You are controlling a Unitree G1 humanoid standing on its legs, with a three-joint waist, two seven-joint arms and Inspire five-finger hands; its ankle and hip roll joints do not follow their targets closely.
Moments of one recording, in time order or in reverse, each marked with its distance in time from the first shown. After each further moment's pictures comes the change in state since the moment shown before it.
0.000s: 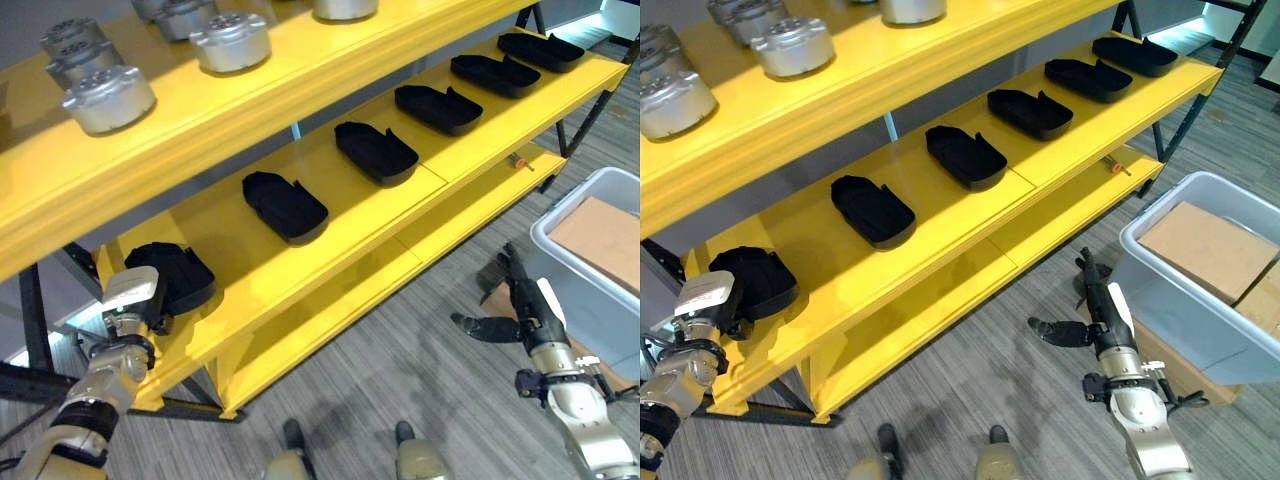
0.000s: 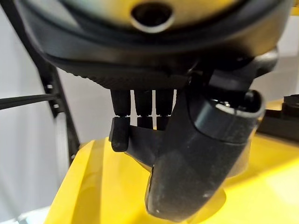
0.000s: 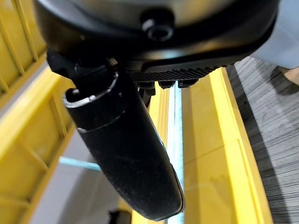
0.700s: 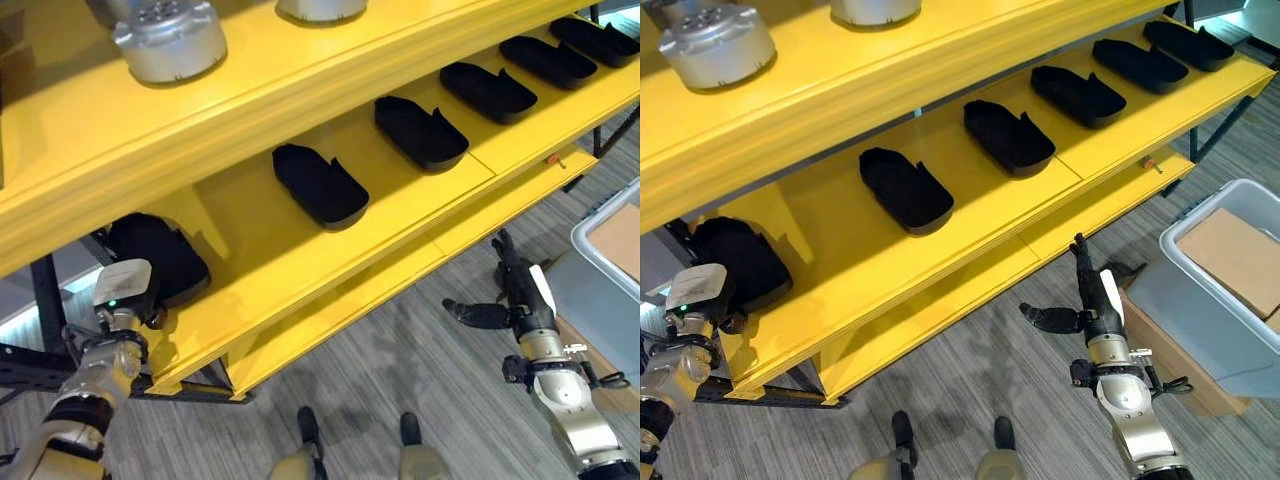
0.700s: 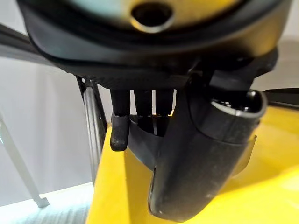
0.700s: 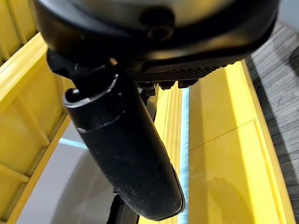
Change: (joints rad) left arm -0.040 0.014 0.010 0.023 0.006 -0.018 0.017; right arm -0.099 0.034 0.064 -0.003 -0.001 0.020 -0.104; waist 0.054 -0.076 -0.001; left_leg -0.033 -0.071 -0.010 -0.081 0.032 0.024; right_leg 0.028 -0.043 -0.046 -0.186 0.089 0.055
